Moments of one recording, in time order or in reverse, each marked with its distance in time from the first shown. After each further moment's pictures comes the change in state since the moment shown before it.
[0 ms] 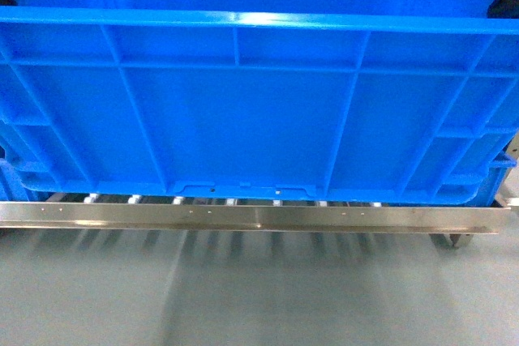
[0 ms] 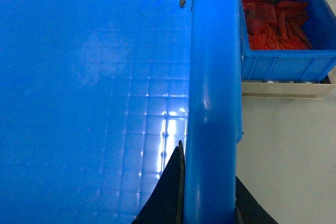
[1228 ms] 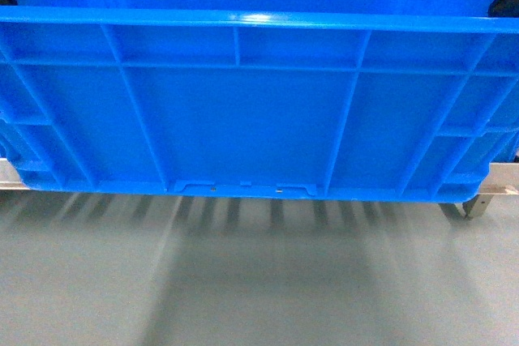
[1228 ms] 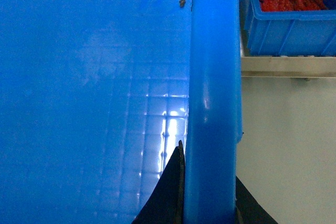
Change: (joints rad) left arm 0.000 0.000 0.000 0.002 -0.001 0.000; right arm 0.000 0.000 0.000 0.000 0.000 0.000
